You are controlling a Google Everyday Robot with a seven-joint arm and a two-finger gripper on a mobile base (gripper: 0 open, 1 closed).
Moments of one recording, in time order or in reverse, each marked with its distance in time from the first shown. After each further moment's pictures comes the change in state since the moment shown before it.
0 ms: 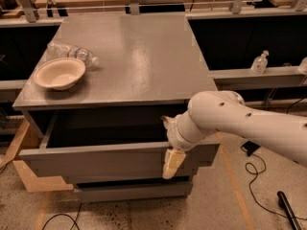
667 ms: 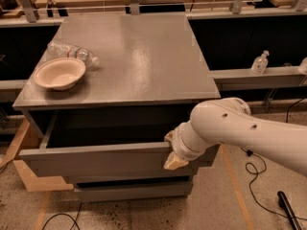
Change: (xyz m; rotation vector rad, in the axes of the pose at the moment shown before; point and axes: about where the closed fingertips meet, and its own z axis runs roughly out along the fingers) arm 0.018 0.028 -0.009 -0.003 0.072 0.033
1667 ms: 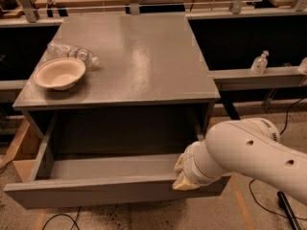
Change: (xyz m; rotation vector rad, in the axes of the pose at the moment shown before) arm 0.007 0.067 -0.042 0.007 0.026 0.061
